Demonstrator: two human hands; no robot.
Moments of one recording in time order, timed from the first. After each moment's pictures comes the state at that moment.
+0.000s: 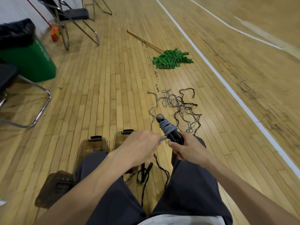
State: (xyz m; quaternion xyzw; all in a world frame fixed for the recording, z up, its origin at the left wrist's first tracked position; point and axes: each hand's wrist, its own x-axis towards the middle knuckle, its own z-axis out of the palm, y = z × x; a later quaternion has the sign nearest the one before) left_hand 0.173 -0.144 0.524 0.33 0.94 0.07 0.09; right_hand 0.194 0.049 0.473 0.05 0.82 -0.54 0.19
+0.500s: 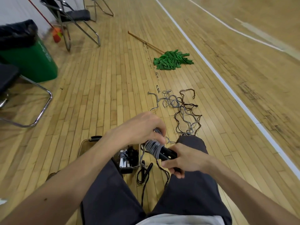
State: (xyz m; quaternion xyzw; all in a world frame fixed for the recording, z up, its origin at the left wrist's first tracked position) left_hand 0.137 -0.142 0.562 0.39 0.89 0.16 0.17; right_hand 0.208 0.039 0.498 -0.07 0.78 -0.48 0.39
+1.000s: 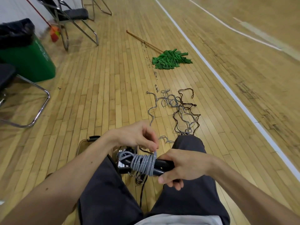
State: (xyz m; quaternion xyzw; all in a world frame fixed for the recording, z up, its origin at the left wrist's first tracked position) left_hand 0.127 -0.163 0.526 0.30 0.72 0.46 0.42; right_hand 0.214 0.034 0.531 -0.21 0.74 -0.44 0.46
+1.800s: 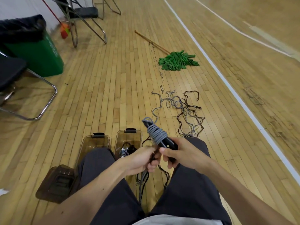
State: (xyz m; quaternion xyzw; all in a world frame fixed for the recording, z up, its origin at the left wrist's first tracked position) left_hand 0.185 -0.158 0.452 -0.01 0.63 0.63 0.46; right_hand 0.200 0.030 0.487 -0.05 0.77 -0.57 0.28
